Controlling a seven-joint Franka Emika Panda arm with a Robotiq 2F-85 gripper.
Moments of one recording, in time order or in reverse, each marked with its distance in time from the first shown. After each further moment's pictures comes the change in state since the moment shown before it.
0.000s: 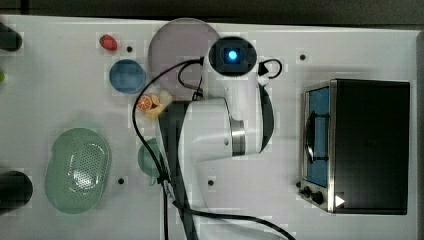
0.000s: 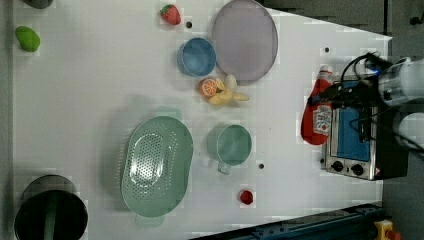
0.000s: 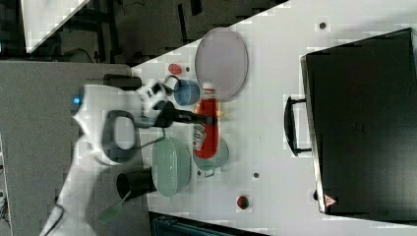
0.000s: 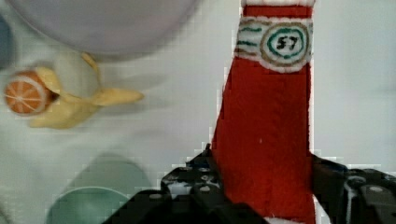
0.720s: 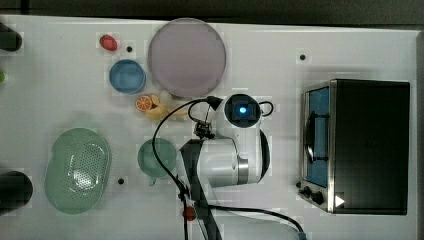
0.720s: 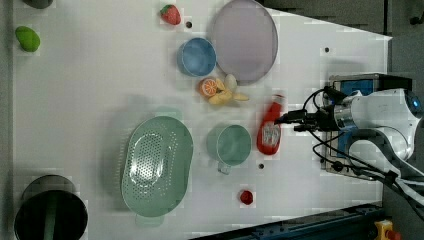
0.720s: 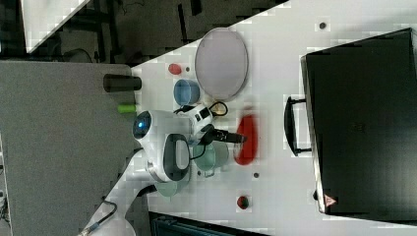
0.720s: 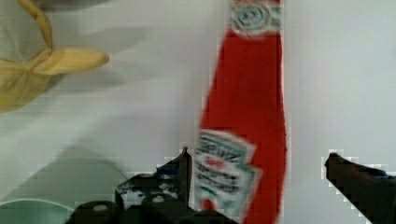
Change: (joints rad) arm -0.008 0.069 -0.084 -0.273 -0.004 0.341 -0.009
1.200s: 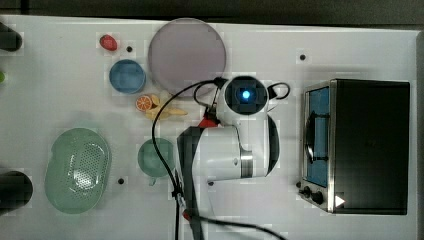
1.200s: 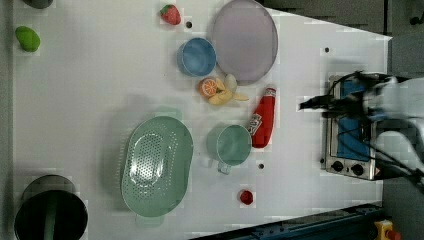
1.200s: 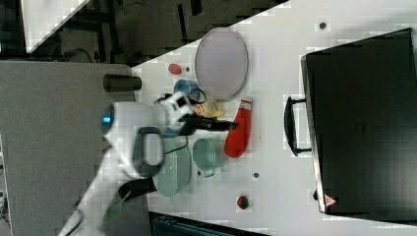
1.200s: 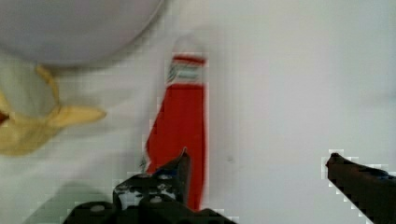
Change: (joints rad) arm 0.001 -0.138 0.012 0.123 -0.002 -0.138 0.003
